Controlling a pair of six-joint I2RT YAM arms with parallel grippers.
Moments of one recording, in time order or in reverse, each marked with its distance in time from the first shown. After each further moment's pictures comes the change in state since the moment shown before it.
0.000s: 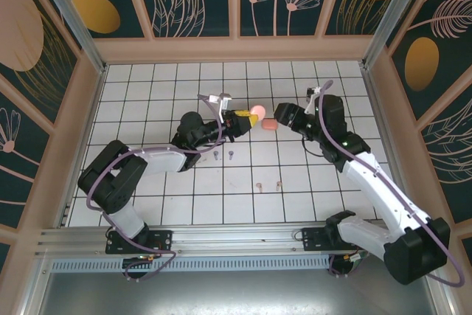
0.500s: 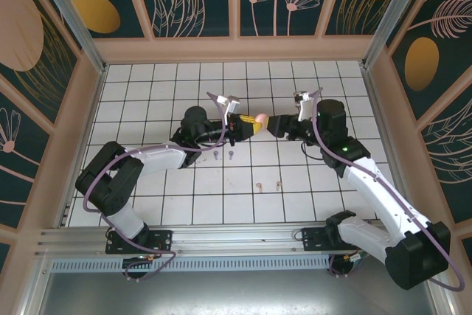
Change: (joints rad) left arm 0.000 -0.016 0.045 -0.174 0.135 0.085; right arm -0.001 -0.014 -0.056 0.092 -0.259 -0.206
